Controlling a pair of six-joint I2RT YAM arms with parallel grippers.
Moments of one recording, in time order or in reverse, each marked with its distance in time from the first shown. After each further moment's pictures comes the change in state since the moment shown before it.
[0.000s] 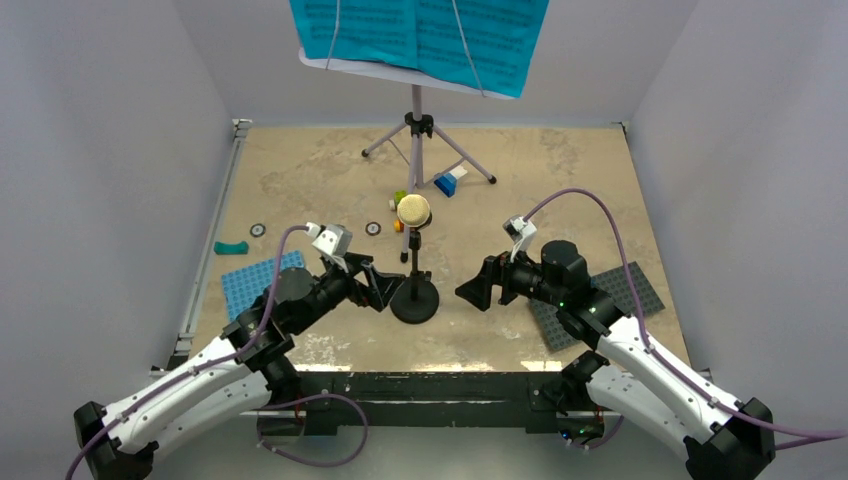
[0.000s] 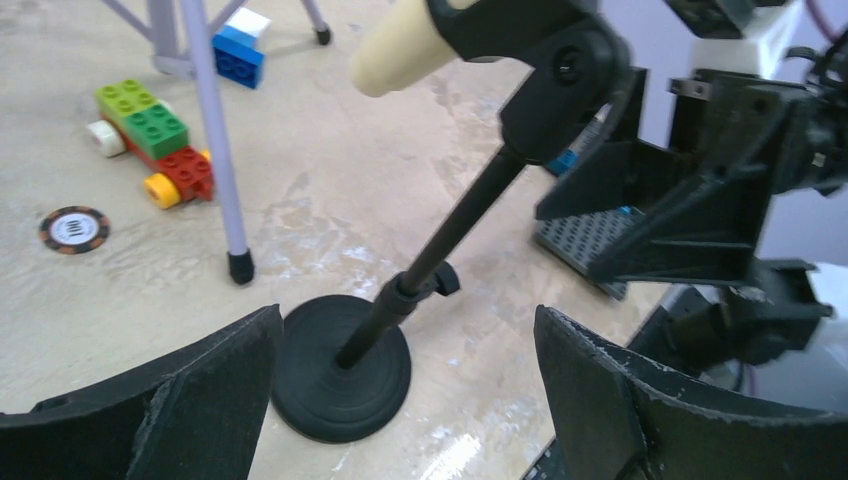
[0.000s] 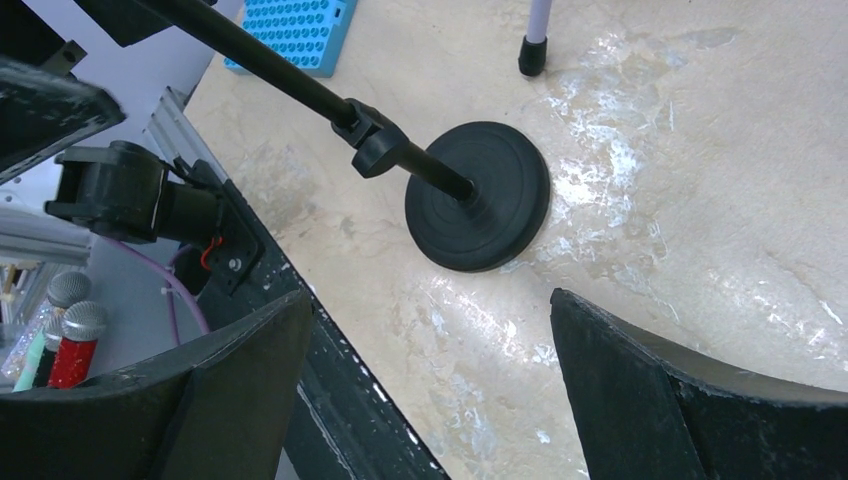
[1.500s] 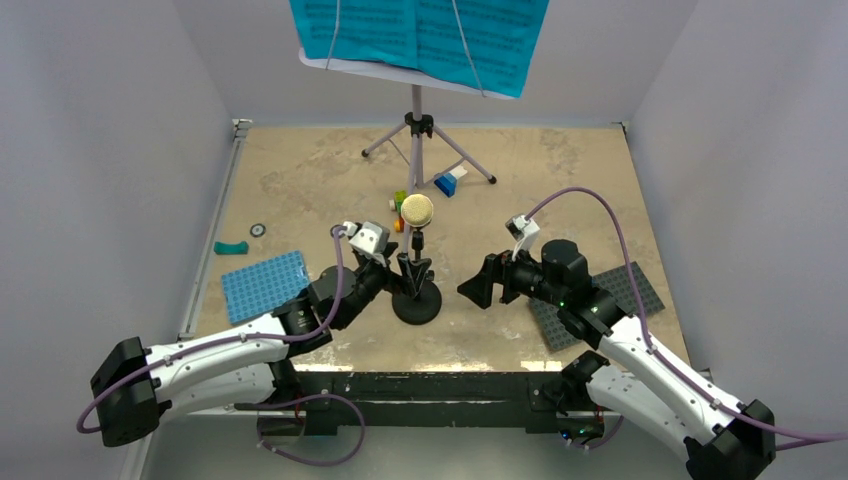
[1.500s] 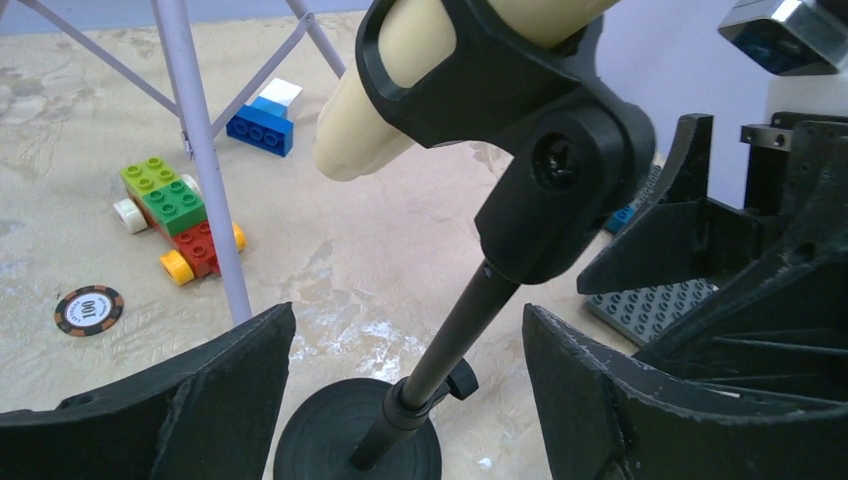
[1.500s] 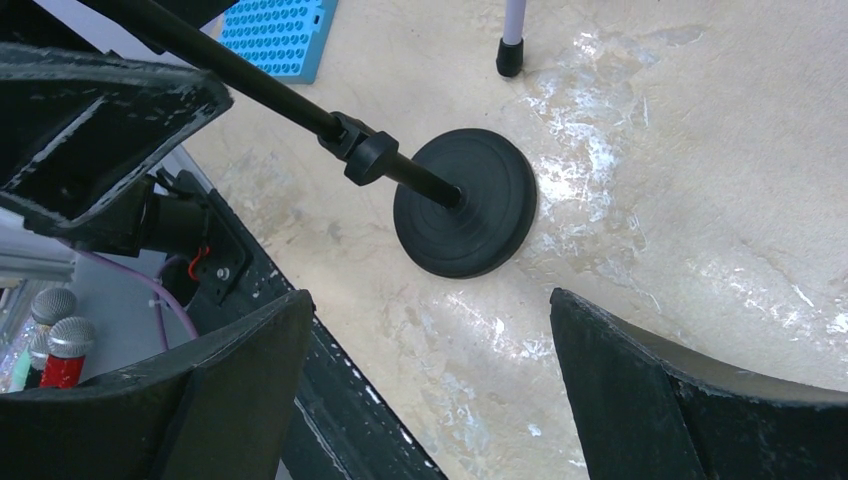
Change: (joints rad) left arm -0.203 0.351 -0.015 0.440 -0.344 0.118; right arm 0.000 -0.005 0.020 -0.049 0.050 0.001
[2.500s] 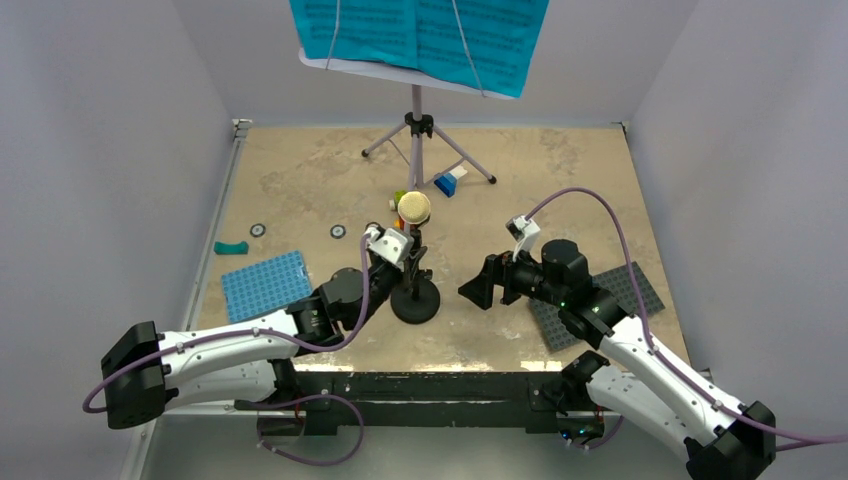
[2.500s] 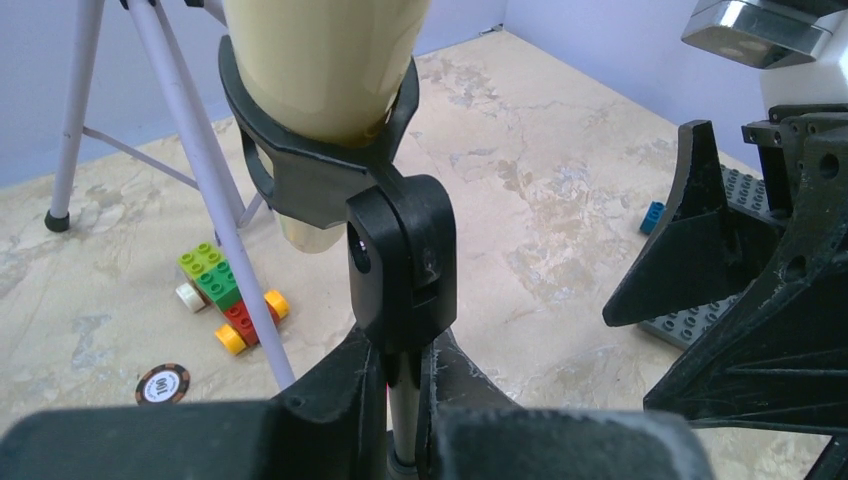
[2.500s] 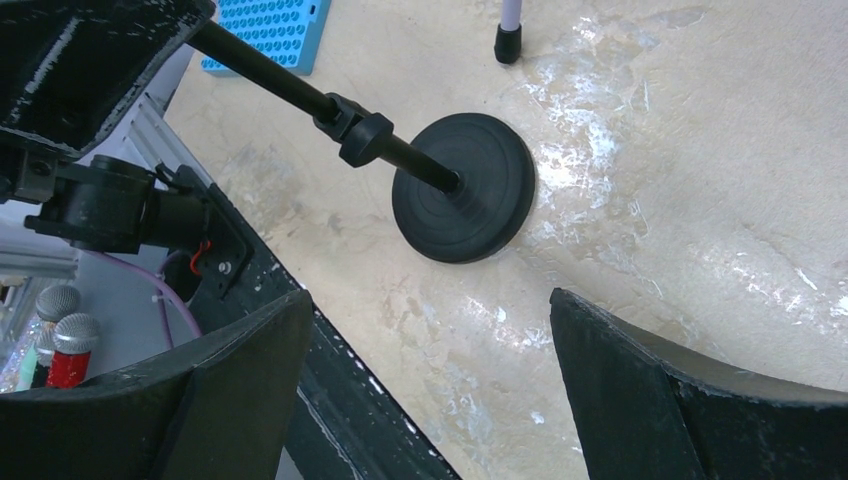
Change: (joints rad) left arm -0.085 0.089 0.060 0.105 -0.097 0.267; right arm 0.000 -0.005 0.011 -0.036 0.000 0.008
